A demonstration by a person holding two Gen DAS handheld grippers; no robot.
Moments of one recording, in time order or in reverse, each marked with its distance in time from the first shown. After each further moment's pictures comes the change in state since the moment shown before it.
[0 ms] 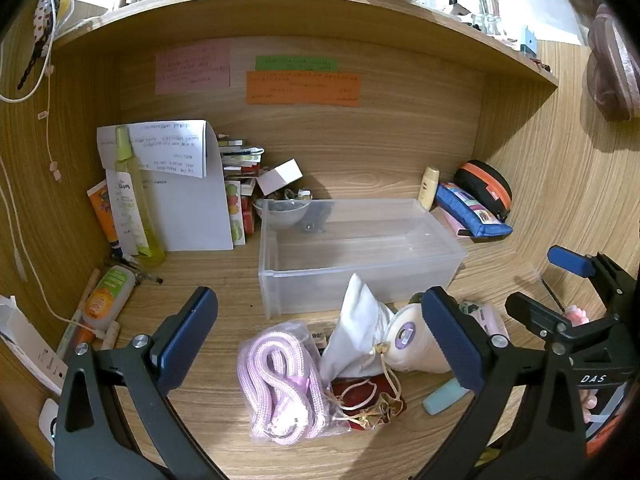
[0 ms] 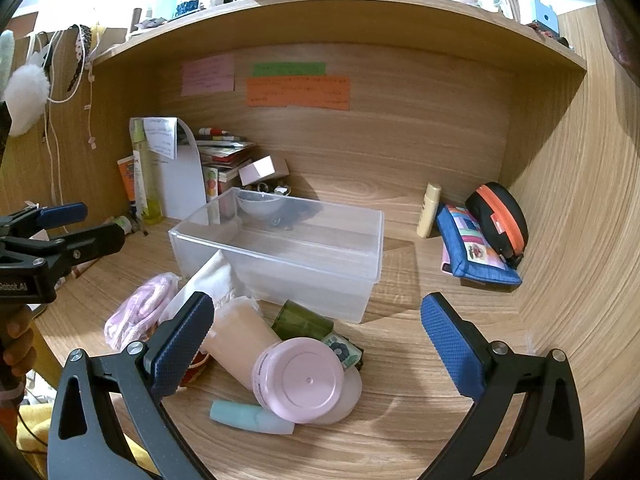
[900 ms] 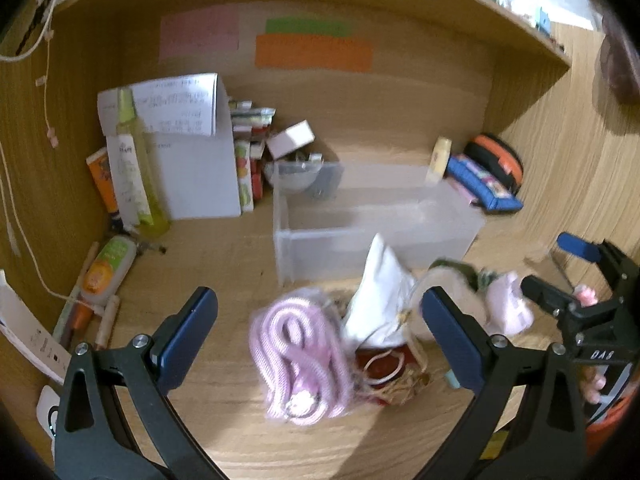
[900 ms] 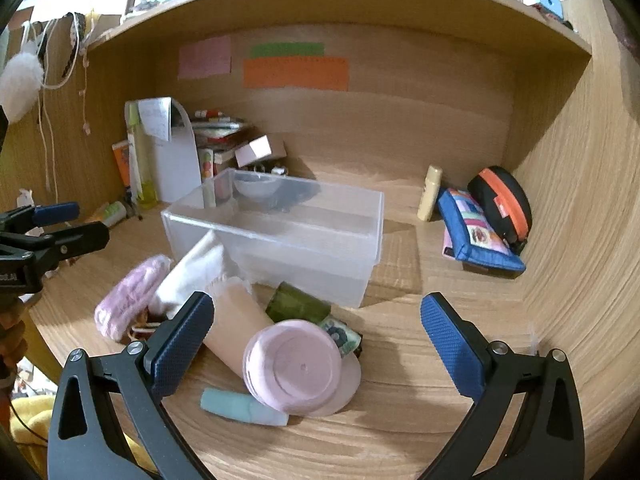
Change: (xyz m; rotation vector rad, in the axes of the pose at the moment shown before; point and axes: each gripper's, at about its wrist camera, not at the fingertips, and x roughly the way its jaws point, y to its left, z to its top) left arm 0.020 0.021 -0.019 -0.006 0.115 0.007; right arm 0.016 -0.004 -0.013 -0.009 0.068 -0.007
